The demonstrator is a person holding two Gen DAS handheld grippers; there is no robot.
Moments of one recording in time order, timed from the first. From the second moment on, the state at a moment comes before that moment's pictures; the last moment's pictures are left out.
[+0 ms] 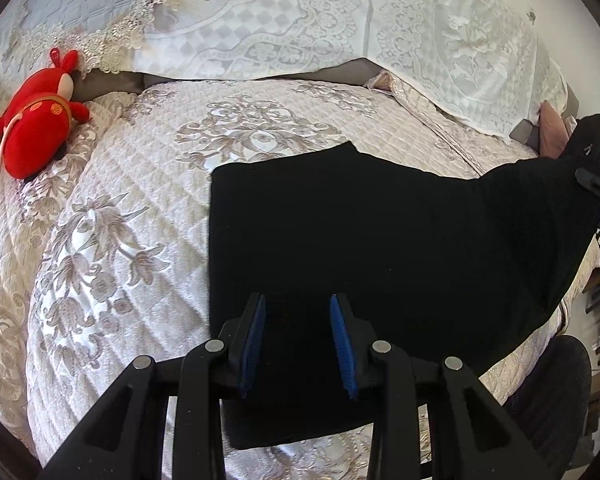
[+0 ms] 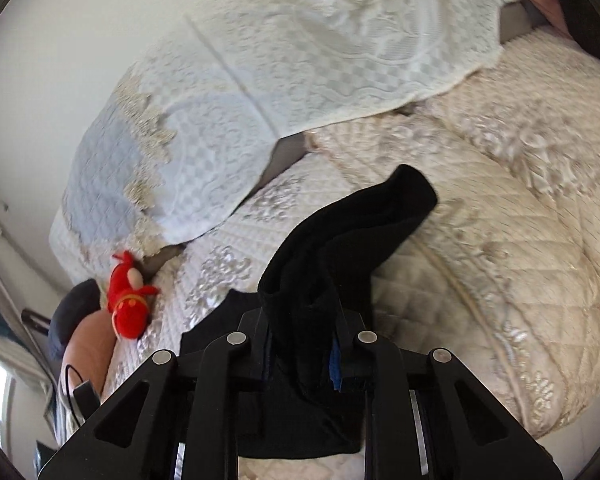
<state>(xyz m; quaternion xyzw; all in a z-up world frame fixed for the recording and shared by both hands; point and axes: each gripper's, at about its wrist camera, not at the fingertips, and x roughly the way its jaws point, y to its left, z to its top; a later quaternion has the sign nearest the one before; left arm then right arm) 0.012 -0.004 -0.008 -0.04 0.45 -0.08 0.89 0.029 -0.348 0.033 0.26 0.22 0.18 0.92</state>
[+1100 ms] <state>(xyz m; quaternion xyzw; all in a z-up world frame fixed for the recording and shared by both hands) -0.011 0.110 -0.019 -0.13 0.44 0.00 0.89 0.030 -0.110 -0.028 -0.03 0.34 0.35 0.87</state>
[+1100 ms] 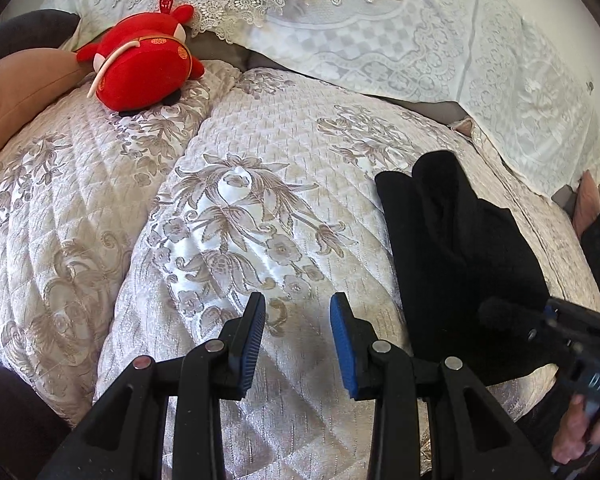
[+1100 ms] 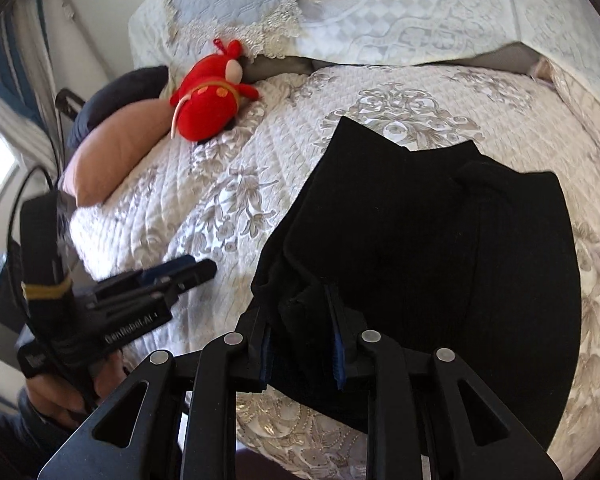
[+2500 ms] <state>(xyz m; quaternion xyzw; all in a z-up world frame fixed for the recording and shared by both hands) 0.092 0.015 -0.022 -0.07 0.42 -0.10 0.90 0.169 -0.259 -0.022 0.10 0.32 0.21 0.92</state>
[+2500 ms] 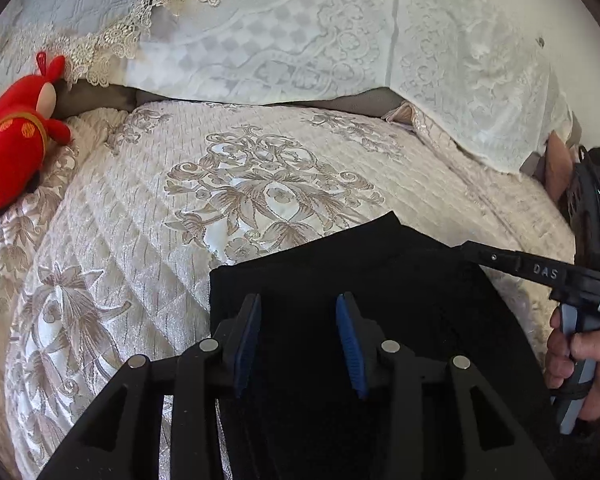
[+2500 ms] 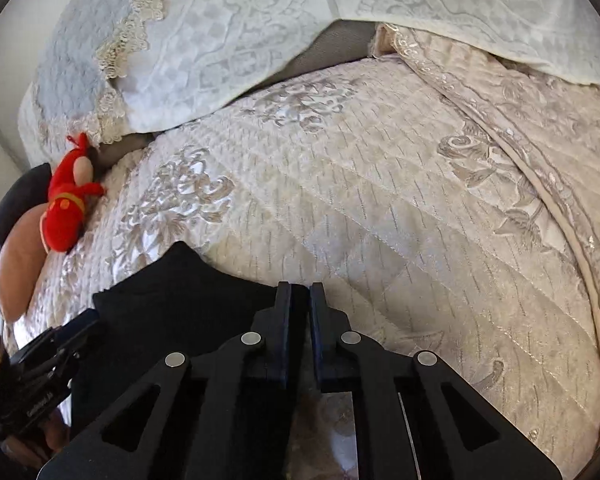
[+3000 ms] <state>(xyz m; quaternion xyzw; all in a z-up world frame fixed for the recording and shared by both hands) -0.003 0.020 0.020 -0.06 0.38 -0.14 0.91 0.017 -0.237 -0.036 0.01 0.29 0.25 0.93</state>
